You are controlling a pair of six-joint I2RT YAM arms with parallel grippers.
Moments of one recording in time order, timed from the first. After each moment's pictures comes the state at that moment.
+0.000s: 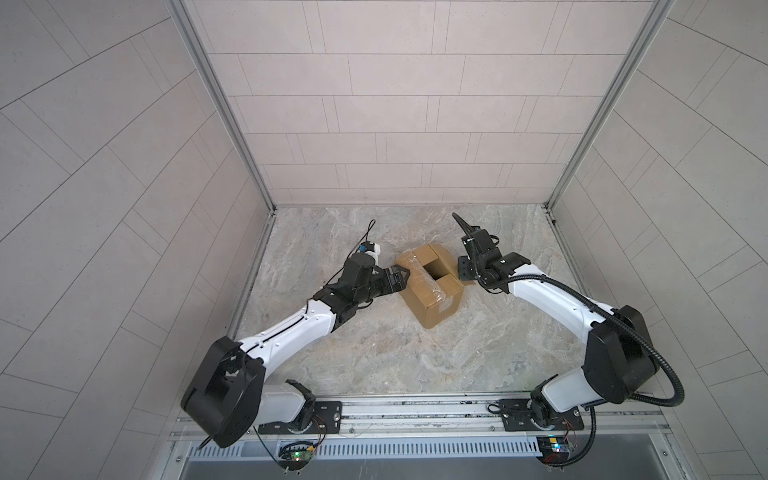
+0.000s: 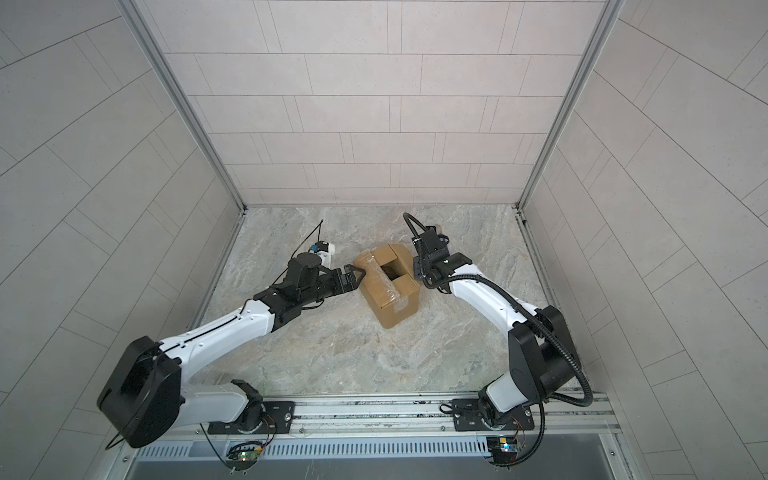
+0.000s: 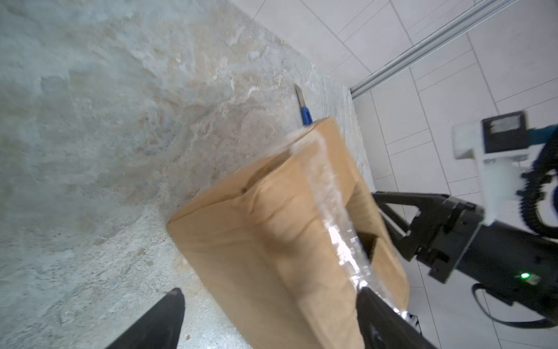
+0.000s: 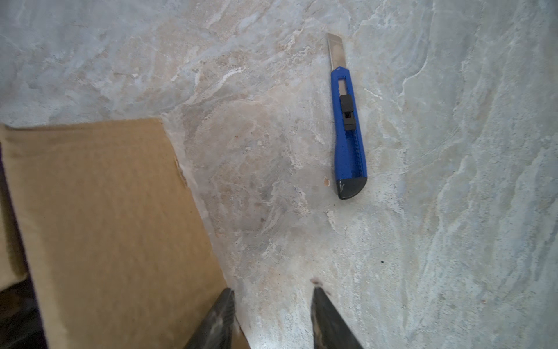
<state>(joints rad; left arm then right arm) -0.57 1.30 0.81 -0.05 0.16 -0.74 0.45 1.50 1.11 -0.52 0.22 0.40</state>
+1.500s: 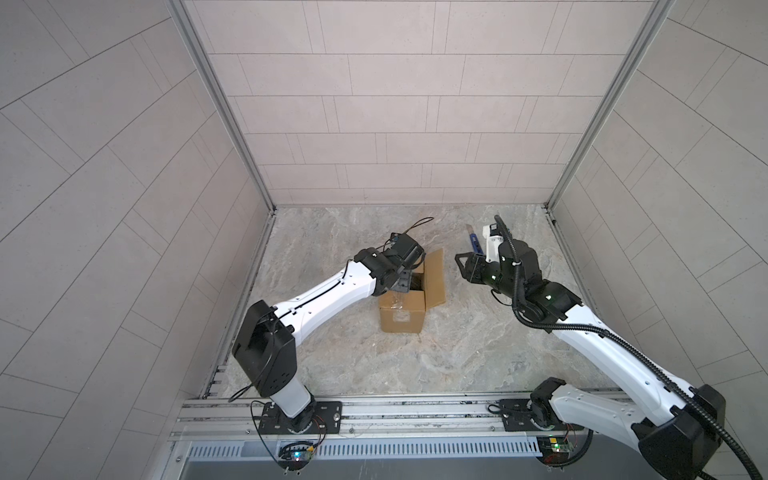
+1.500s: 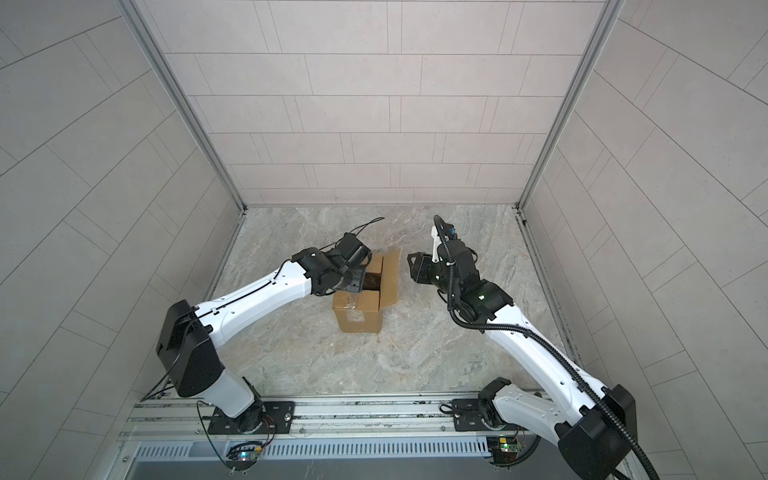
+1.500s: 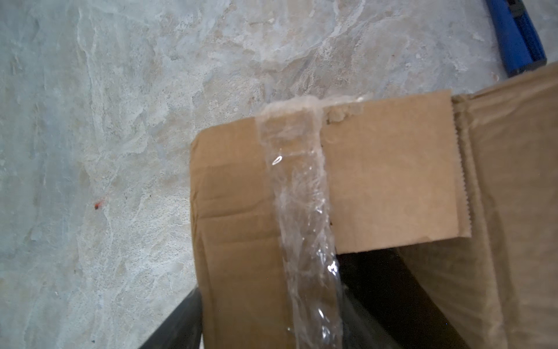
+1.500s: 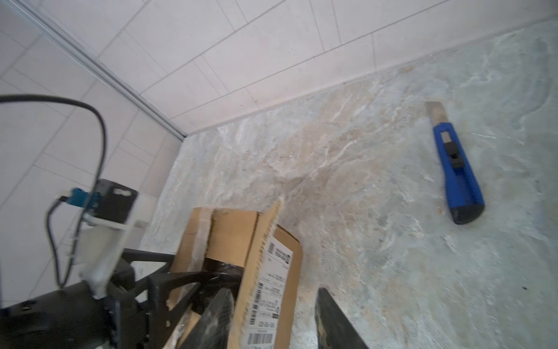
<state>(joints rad) -0.76 1.63 1.39 -0.89 -0.33 -0.52 0.51 1.09 0.98 -0.33 -0.03 0.61</state>
